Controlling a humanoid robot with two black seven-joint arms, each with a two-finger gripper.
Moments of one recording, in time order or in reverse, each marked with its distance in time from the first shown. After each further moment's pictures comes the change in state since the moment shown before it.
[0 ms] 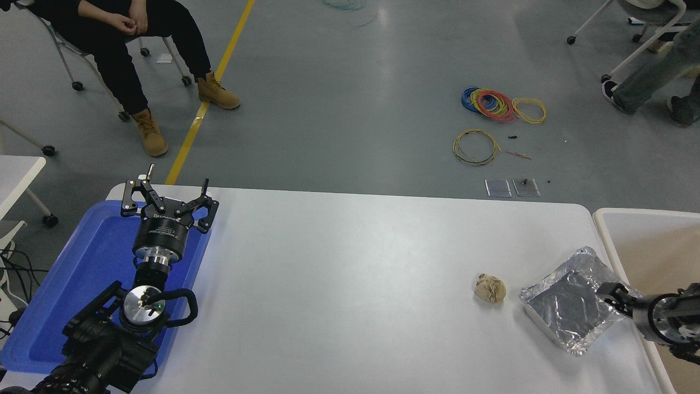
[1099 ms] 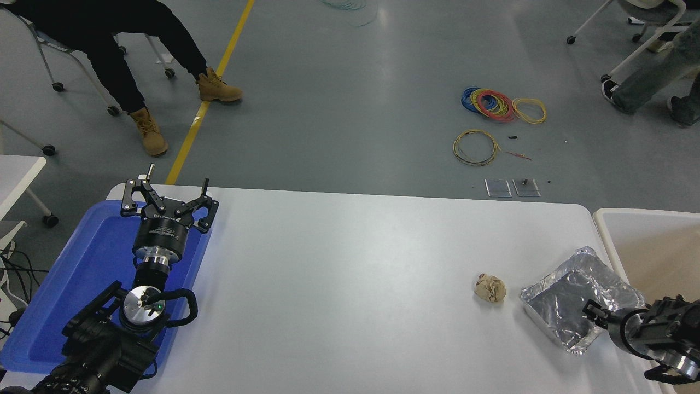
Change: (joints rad) left arm 0.000 0.000 0.000 0.000 0.000 0.000 0.000; right arm -0.096 0.076 0.026 -0.073 -0.127 -0.069 0.011
